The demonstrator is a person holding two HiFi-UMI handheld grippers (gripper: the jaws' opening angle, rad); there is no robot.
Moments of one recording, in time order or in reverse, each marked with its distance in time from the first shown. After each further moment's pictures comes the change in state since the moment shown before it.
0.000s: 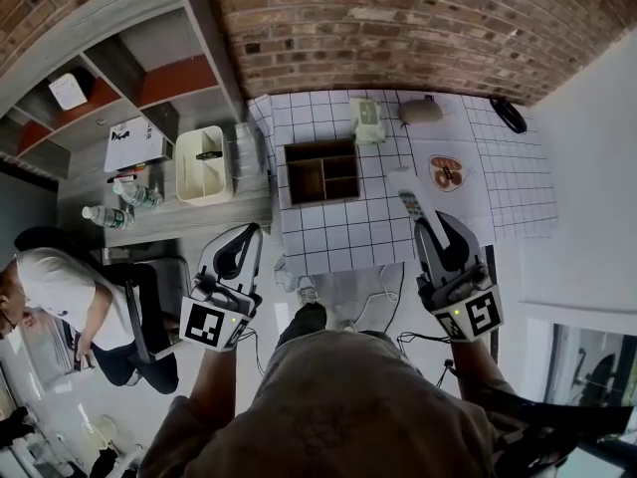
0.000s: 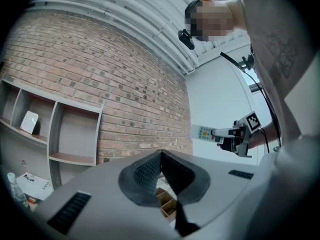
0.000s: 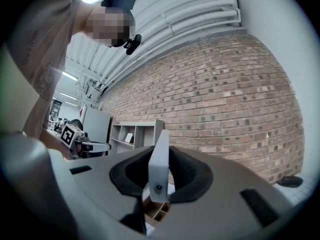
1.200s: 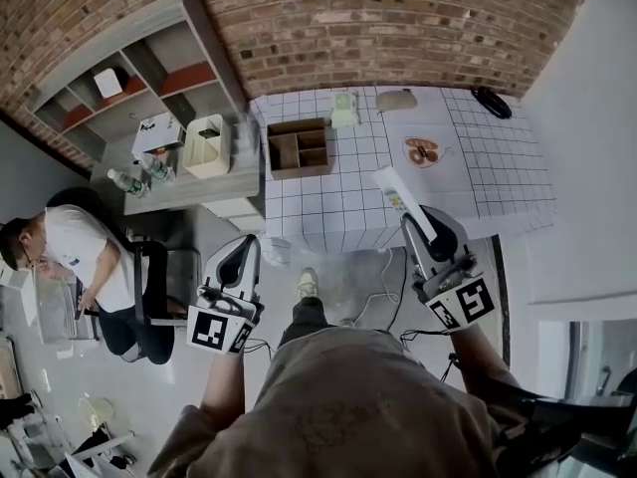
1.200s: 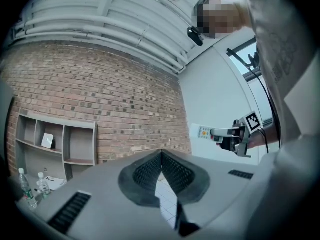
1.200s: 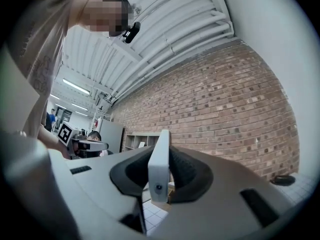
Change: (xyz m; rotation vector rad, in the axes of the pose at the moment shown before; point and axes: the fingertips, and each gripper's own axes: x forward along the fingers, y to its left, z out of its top) left arm -0.084 -0.217 0.024 0.103 0.020 0.127; right arm -0.206 -0.011 0.028 0.019 -0.088 0.103
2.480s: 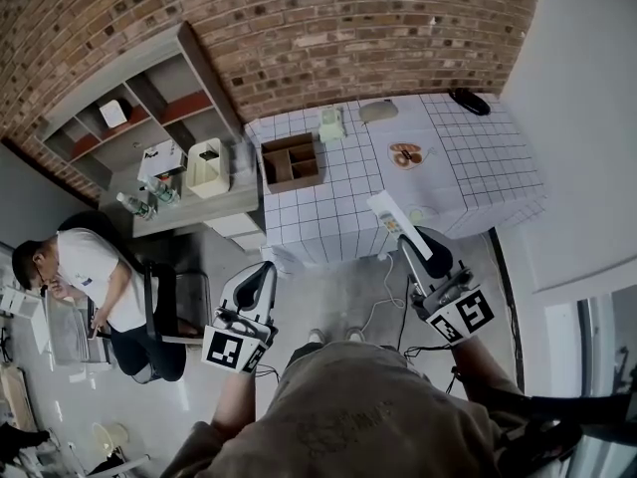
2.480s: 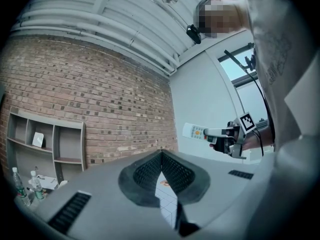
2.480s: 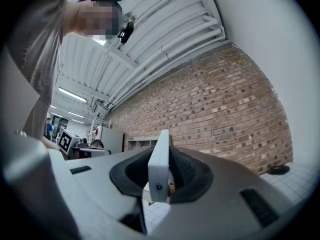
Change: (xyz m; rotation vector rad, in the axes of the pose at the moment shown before) left arm -0.041 -0.074 0.020 -0.002 0.013 -0.113; right arm -0.075 0.034 0.030 0.085 -0.027 -0.035
